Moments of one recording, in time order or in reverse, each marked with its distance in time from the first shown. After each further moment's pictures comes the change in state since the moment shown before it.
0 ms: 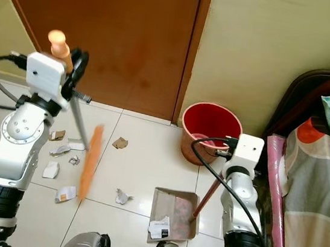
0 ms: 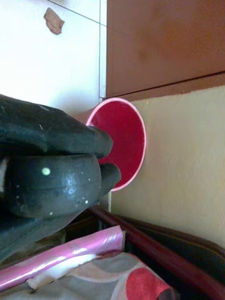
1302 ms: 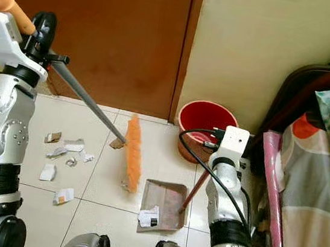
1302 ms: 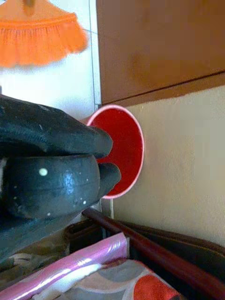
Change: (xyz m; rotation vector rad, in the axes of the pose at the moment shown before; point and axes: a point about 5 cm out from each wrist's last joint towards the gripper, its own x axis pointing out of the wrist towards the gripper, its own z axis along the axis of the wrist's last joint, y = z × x) left arm 0.007 0.038 -0.002 -0.279 0.049 0.170; right arm 0.001 0.027 0.003 0.046 -0.011 0.016
